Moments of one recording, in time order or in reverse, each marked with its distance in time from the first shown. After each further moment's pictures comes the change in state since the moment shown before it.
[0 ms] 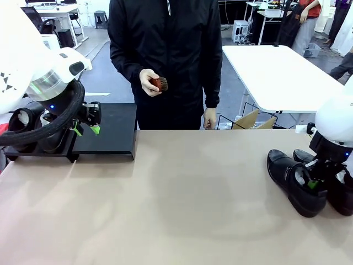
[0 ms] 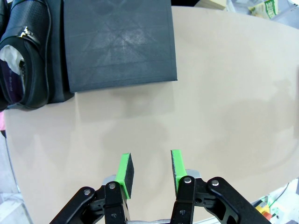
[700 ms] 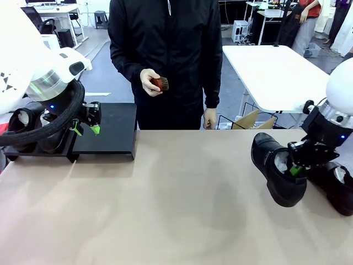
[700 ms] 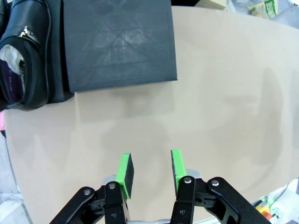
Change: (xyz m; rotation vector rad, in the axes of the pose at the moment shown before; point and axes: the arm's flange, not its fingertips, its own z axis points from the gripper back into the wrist) left arm 0.000 0.000 0.000 0.000 0.000 0.000; right arm -0.042 0.087 0.085 0.147 -0.071 -0.114
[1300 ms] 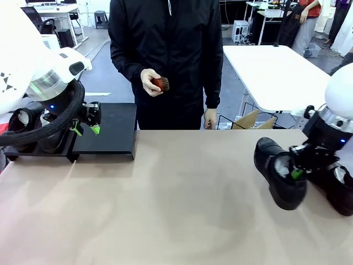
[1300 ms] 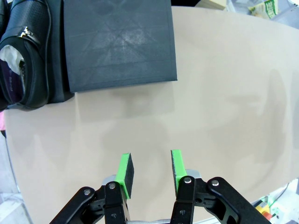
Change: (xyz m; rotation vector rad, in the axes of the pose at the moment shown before) left arm 0.000 0.000 0.000 0.000 0.000 0.000; right arm -0.003 0.016 -0.005 -0.006 -0.008 0.019
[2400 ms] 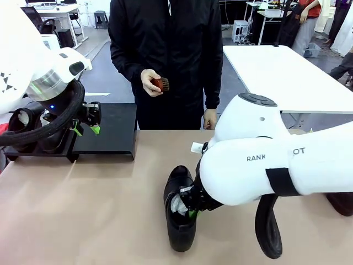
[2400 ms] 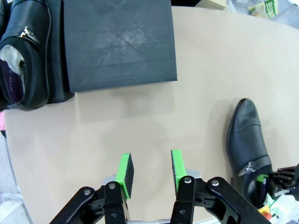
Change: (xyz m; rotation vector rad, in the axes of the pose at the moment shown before) left arm 0.000 0.000 0.000 0.000 0.000 0.000; right arm -0.062 0.233 -0.128 0.077 0.027 -0.007
